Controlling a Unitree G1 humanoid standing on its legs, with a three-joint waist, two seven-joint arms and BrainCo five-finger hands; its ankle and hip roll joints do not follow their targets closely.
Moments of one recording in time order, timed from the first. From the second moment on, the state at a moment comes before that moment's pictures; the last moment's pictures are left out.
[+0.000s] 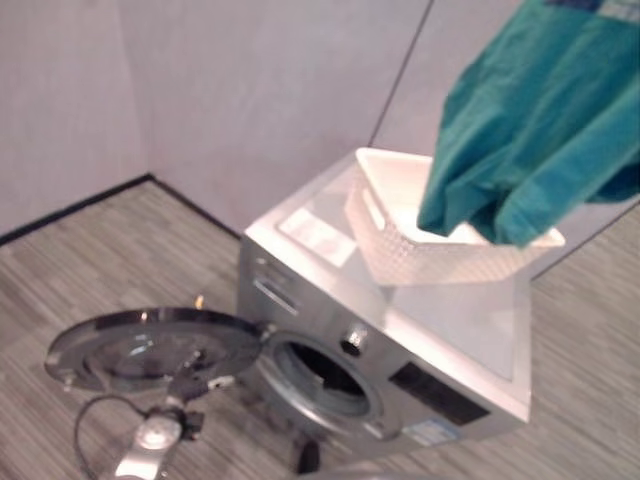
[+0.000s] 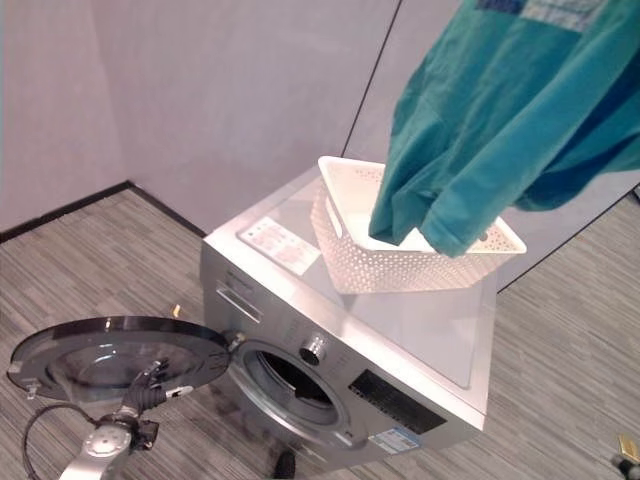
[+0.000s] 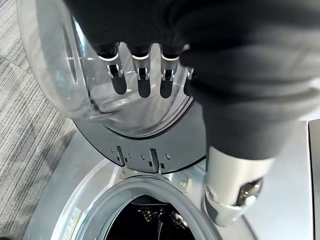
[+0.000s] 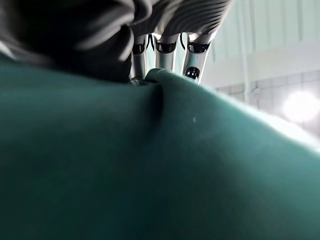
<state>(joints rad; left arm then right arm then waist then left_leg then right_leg) 0.11 0.51 -0.23 0.64 -0.26 -0.16 0.08 -2.27 -1.20 1.34 0.93 -0.25 0.07 -0.56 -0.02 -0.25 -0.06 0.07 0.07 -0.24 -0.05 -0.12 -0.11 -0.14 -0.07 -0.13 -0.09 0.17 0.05</state>
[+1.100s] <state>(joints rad) 0.07 0.41 -0.18 0.70 -0.31 -0.16 0.12 -1.68 -1.07 0.65 0.23 -0.45 0.02 -0.60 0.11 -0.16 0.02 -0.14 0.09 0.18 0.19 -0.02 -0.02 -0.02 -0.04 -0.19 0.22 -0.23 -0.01</state>
